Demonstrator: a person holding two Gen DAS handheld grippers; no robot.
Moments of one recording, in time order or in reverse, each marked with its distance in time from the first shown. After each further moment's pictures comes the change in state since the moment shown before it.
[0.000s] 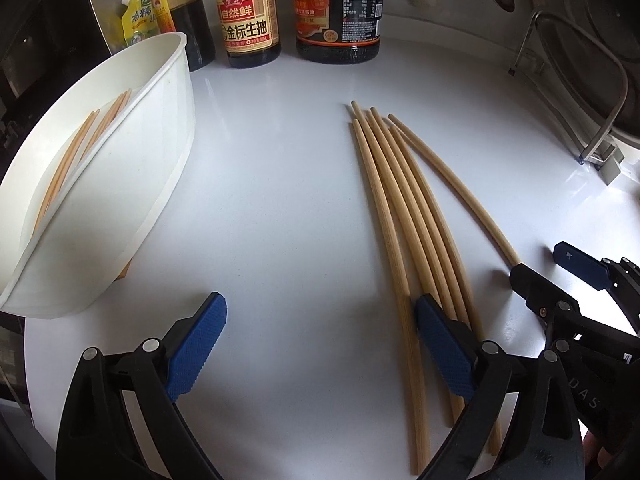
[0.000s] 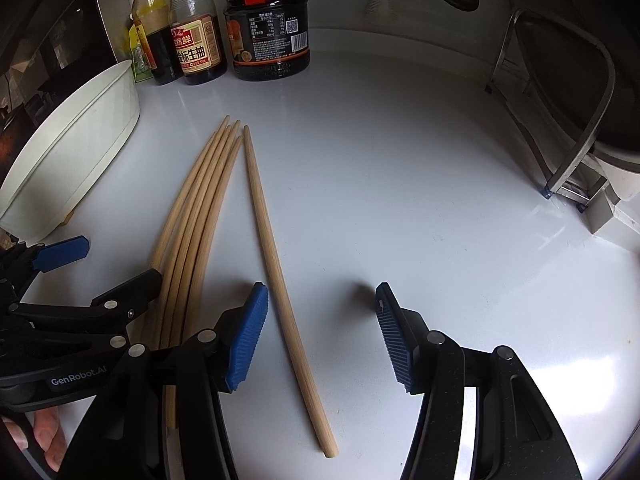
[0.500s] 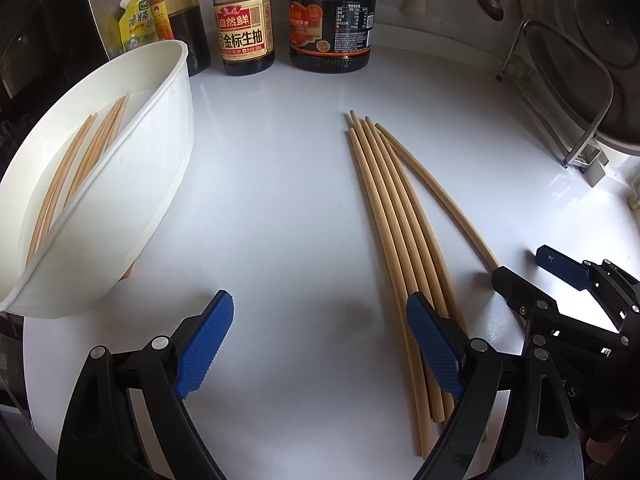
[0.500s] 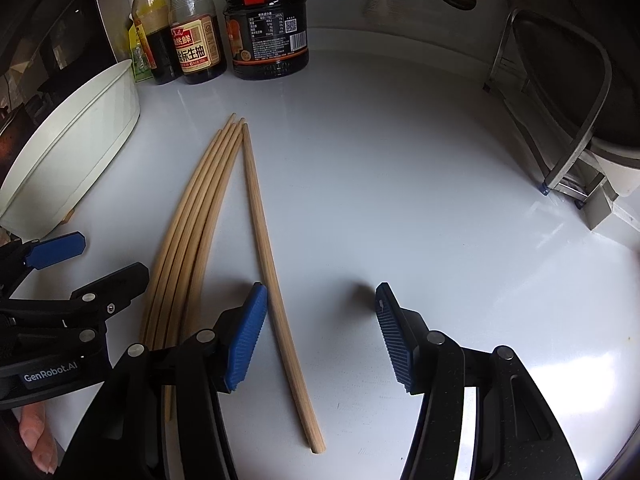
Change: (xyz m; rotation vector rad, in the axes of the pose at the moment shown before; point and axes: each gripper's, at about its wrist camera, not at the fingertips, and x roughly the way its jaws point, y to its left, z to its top) left arm -0.013 0.000 0.001 0.007 -0.008 -0.045; right arm -0.003 -0.002 -0.002 0.005 0.001 -0.007
